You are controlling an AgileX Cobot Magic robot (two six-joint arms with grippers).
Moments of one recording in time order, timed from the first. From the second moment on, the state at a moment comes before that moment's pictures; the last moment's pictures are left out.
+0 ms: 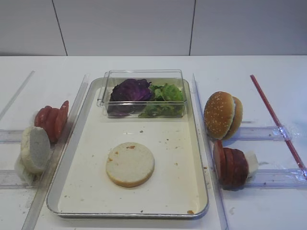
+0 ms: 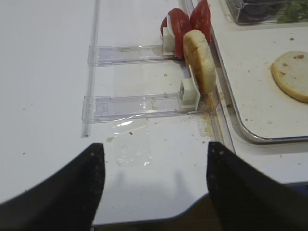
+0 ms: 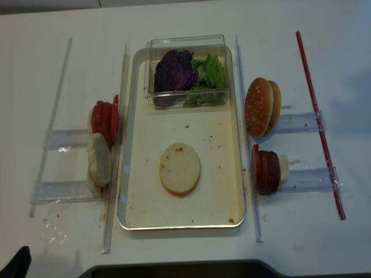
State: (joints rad) left arm 0.02 -0.02 -0.49 -0.04 1.18 -0.01; right arm -0.03 1.07 -1.39 0.28 1.22 -0.29
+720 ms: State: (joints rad) left arm 0.02 -0.02 -0.49 -0.04 1.18 -0.01; right arm 0.11 1.49 -1.74 0.38 1.26 -0.29
